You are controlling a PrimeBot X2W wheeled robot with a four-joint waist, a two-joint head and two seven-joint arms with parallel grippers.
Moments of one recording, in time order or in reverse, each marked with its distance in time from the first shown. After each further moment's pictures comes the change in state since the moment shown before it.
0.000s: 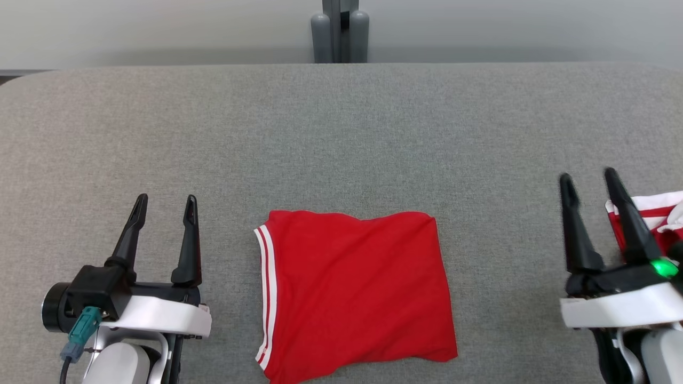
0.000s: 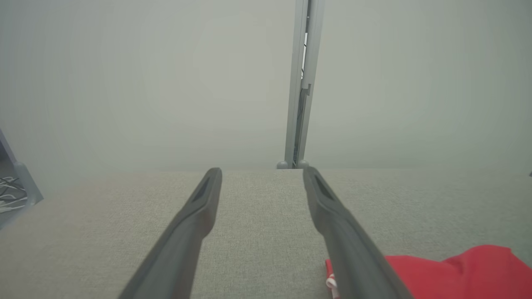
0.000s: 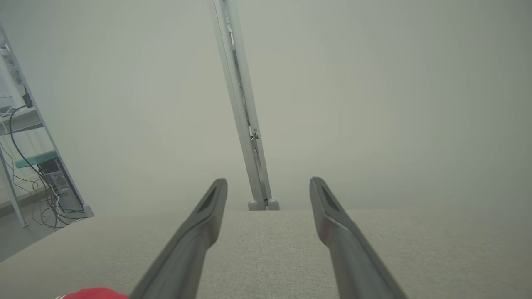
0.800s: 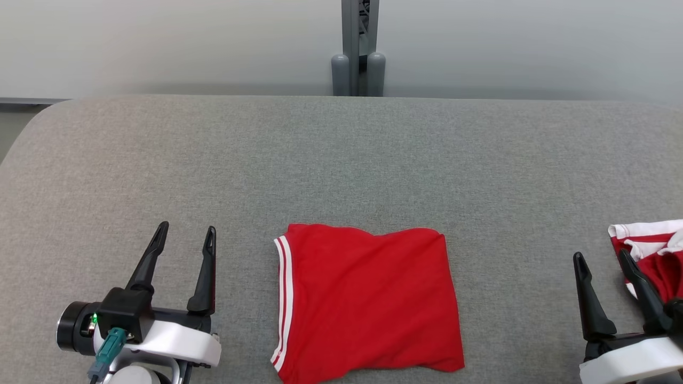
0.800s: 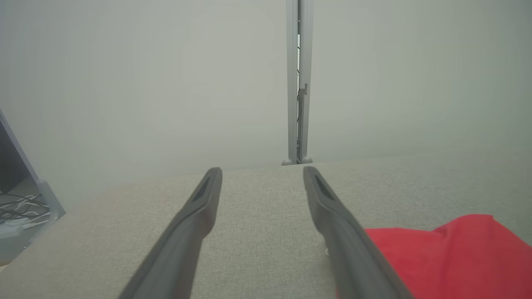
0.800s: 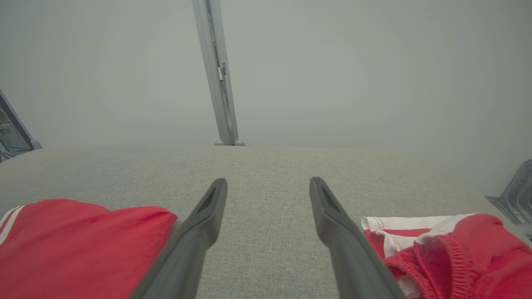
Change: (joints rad) left arm 0.056 0.012 -0.039 0.023 0.067 -0.011 -0.001; right arm 0.224 0.008 -0.145 0.005 -0.145 0.000 0.139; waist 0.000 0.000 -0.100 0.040
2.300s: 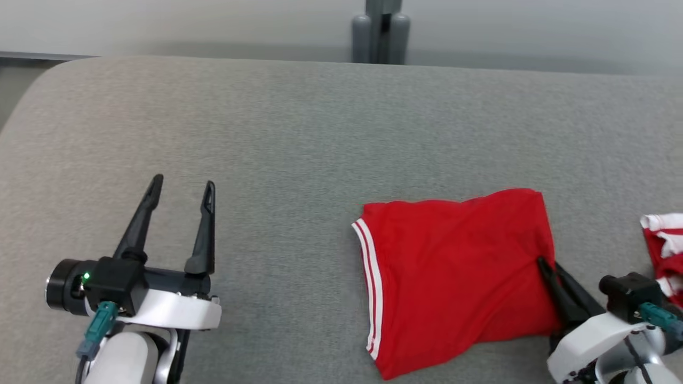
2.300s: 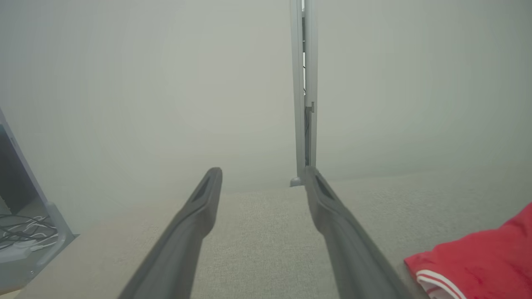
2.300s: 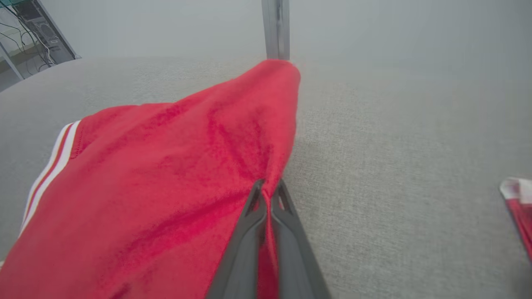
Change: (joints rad) left arm -0.071 -0.040 0.049 -0.062 0.072 -0.040 0.000; right arm -0.156 -0.096 0.233 0.249 0.090 0.000 0.052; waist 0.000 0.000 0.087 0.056
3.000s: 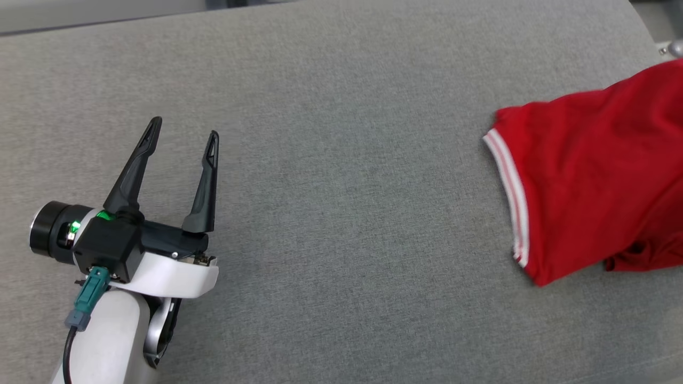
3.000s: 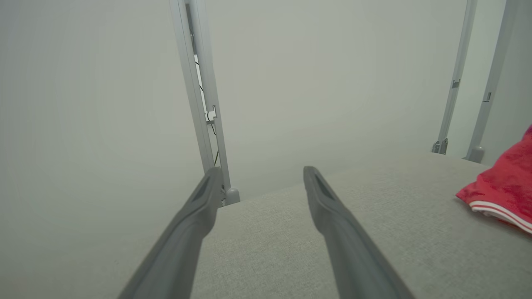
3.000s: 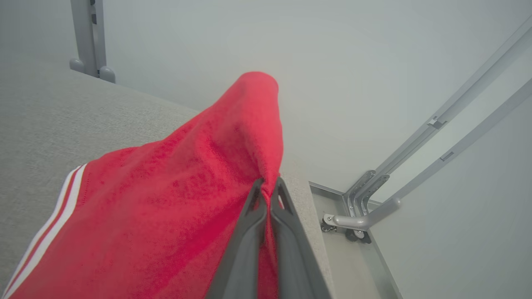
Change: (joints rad) left arm -0.130 0.029 -0.004 -0.037 0.054 -0.052 0.000; right arm -0.139 -0.265 -0.235 -0.111 -0.118 0.000 -0.009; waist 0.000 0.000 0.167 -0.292
